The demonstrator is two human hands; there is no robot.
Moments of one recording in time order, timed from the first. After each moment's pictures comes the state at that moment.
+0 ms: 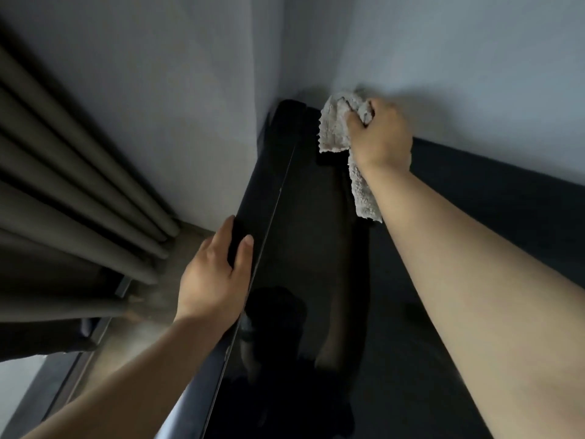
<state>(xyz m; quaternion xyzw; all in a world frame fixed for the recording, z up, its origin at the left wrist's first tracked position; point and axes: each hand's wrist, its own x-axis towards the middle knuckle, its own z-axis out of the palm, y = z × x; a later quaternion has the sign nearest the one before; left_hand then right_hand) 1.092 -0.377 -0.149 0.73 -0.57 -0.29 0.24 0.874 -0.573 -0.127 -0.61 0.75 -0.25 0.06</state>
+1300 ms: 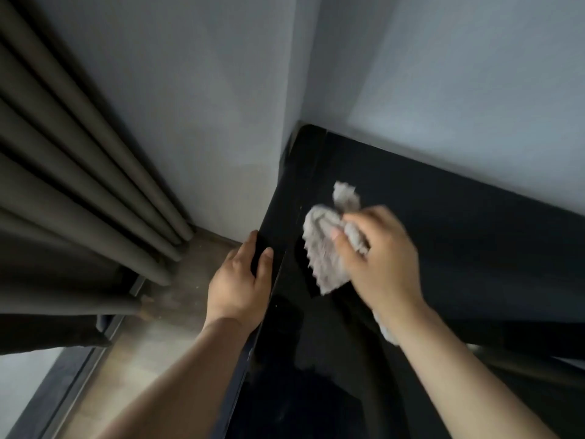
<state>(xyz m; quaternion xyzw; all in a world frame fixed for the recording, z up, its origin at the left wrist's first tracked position) 1.093 -0.375 -0.145 0.75 -0.55 -0.31 0.21 0.903 -0.411 -0.098 -0.72 0.64 -0.26 0.11</state>
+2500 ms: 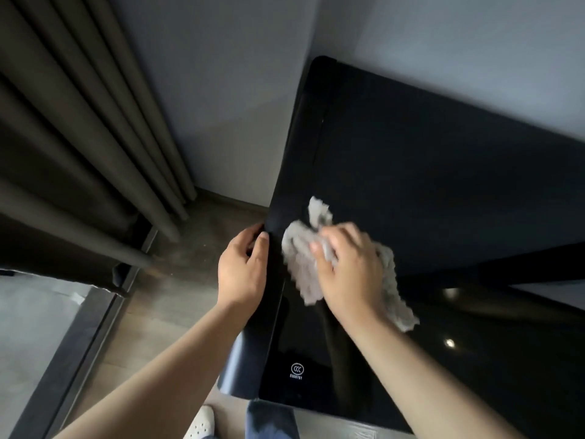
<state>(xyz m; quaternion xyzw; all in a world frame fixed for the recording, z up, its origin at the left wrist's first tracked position) 1.146 -0.235 -0.139 0.71 -0.41 -0.45 0.36 0.992 -0.225 -0.127 -0.68 0.69 -0.23 0.09</state>
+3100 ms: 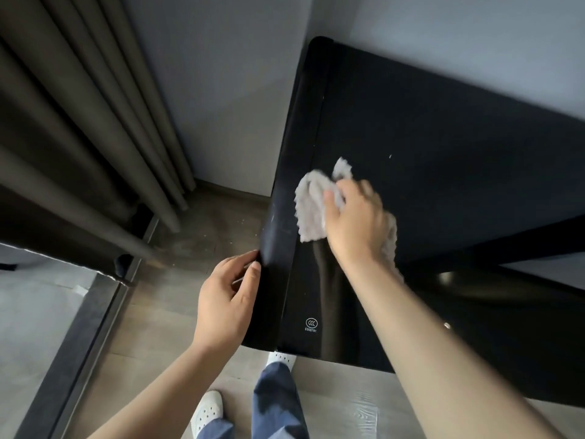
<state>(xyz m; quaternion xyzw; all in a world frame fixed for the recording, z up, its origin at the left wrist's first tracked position) 1.187 -0.148 -0.133 0.68 -0.47 -0.44 0.36 1.011 -0.240 -0.121 -0.57 0.80 -0.17 0.04</state>
